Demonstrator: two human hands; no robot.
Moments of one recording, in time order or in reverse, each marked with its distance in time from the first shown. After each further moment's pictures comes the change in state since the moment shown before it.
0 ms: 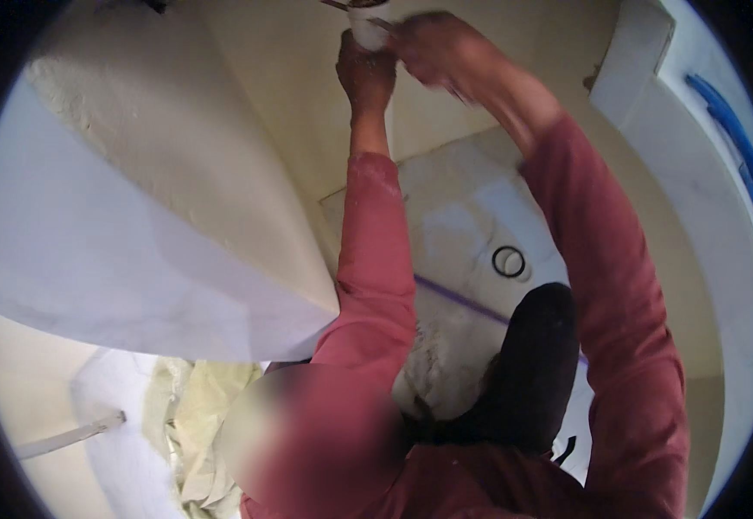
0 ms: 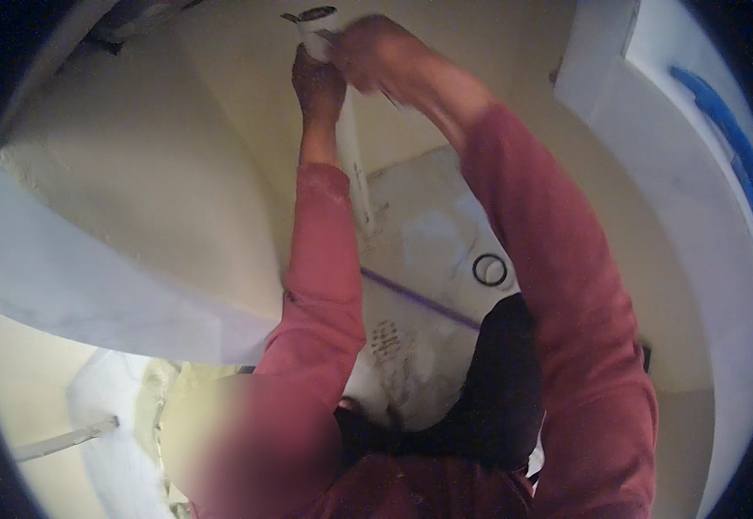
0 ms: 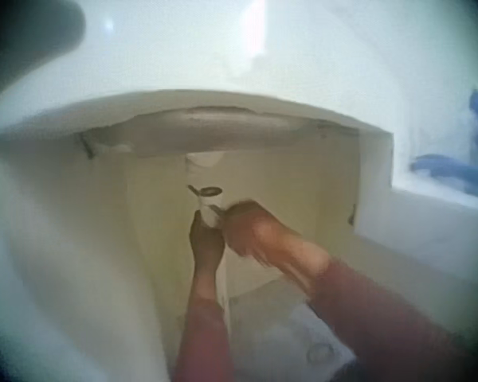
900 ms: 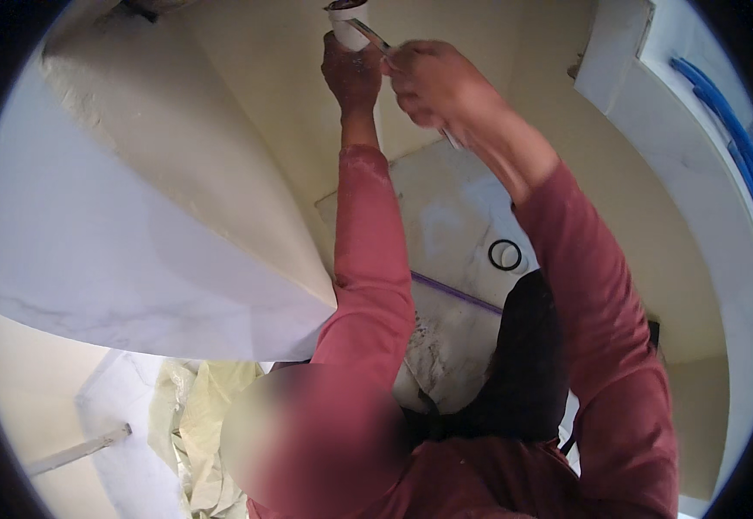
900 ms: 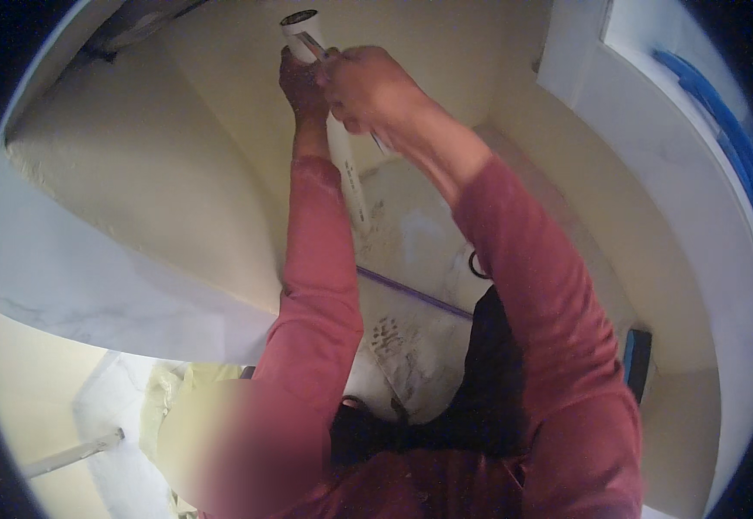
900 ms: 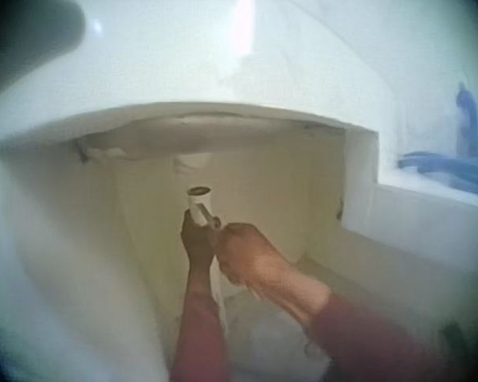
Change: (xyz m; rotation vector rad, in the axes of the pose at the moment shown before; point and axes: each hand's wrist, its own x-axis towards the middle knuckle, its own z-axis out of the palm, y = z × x) left_hand 0.011 -0.035 -0.023 -0.036 0.067 0.088; right_hand -0.044 0.000 0.058 0.355 0.055 0.023
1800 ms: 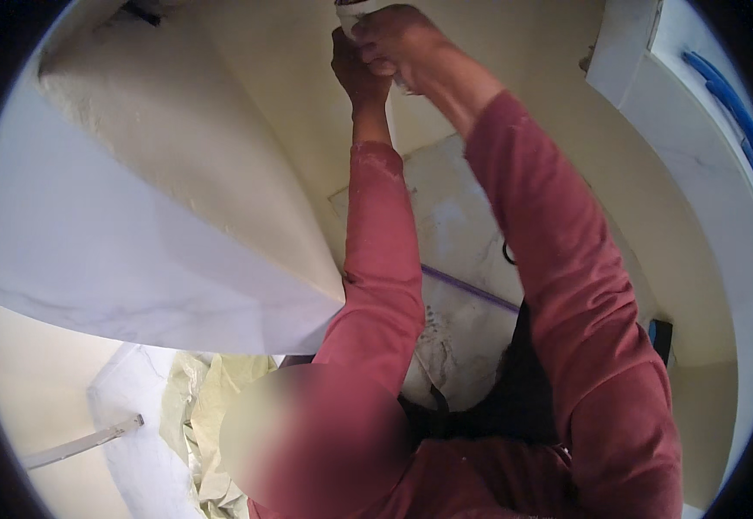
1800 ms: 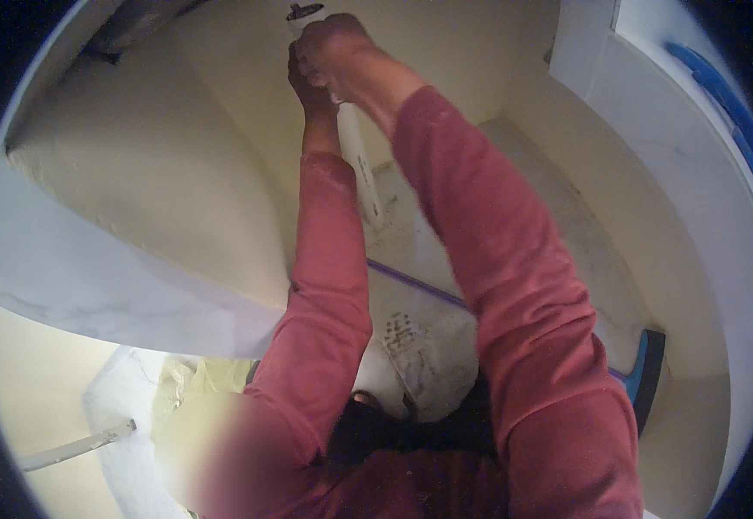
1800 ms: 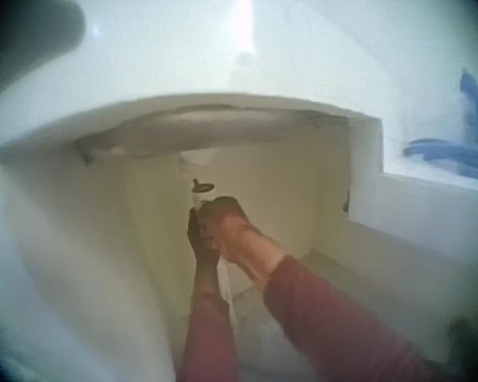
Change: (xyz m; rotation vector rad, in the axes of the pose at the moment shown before) left_hand -0.012 0.005 0.021 -0.267 -0.077 -0.021; right_hand 0.075 0.037 -0.028 -0.098 -0.097 -0.347
